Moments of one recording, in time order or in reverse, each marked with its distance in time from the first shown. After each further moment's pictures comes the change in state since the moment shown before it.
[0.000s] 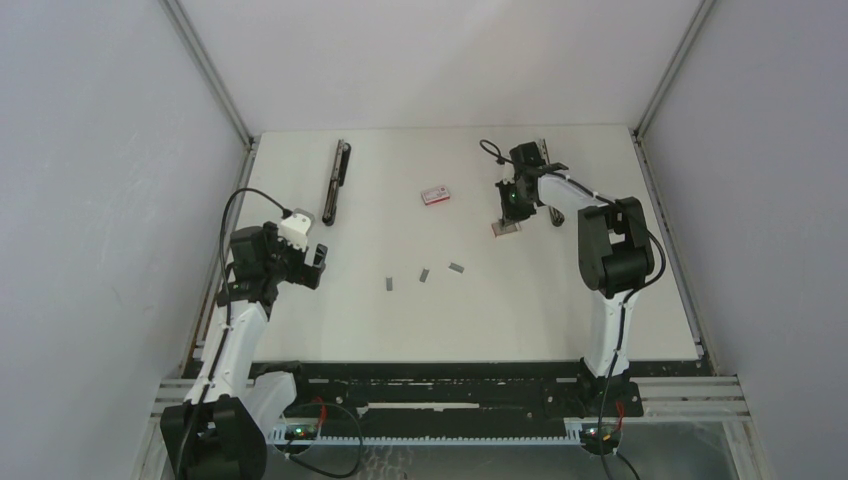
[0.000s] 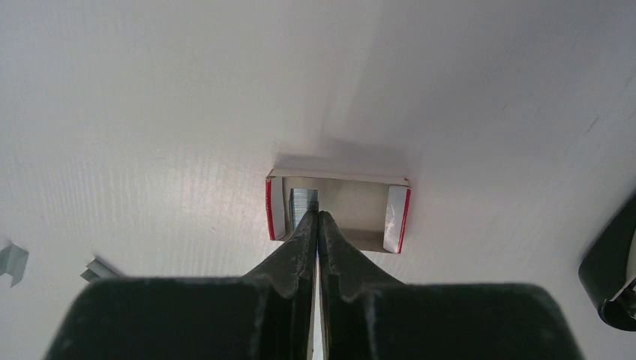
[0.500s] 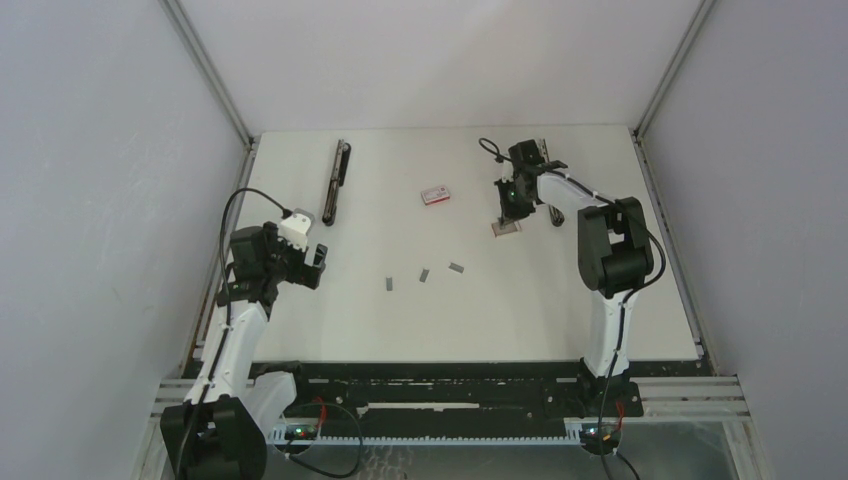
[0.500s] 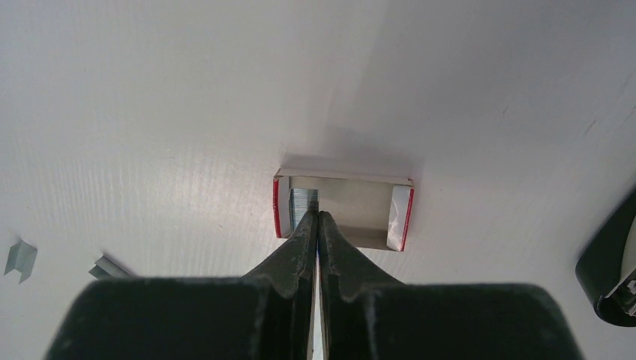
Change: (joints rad) left arm 0.000 0.000 0.000 0.000 0.000 0.000; right arm 0.005 0.001 0.027 -0.024 -0.001 -0.003
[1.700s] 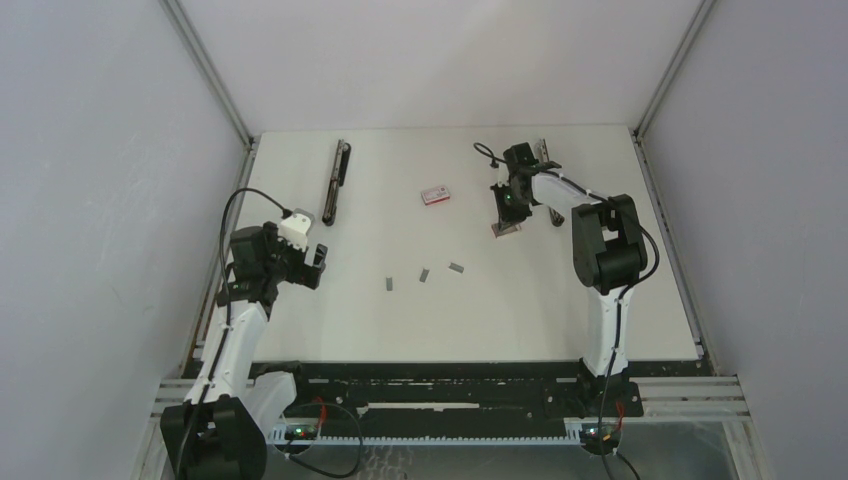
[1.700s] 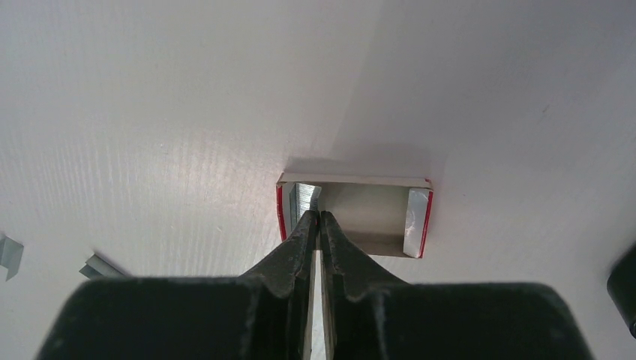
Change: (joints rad) left arm 0.000 0.000 0.000 0.000 0.000 0.000; right arm 0.016 0.043 0.027 -0.041 -0.002 -0.009
